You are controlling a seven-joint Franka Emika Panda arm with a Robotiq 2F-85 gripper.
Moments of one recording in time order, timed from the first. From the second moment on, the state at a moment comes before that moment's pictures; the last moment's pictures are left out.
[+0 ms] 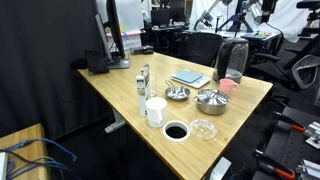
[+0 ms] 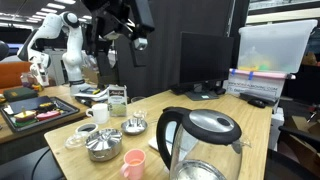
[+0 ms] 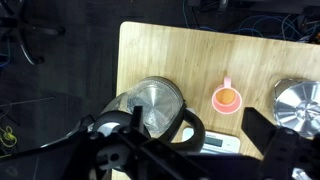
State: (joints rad) arm -0.11 -0.62 -0.07 -2.50 -0.35 1.90 -0.20
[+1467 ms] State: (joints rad) arm 0.08 -0.80 -0.07 -2.57 -0.22 1.80 -0.30
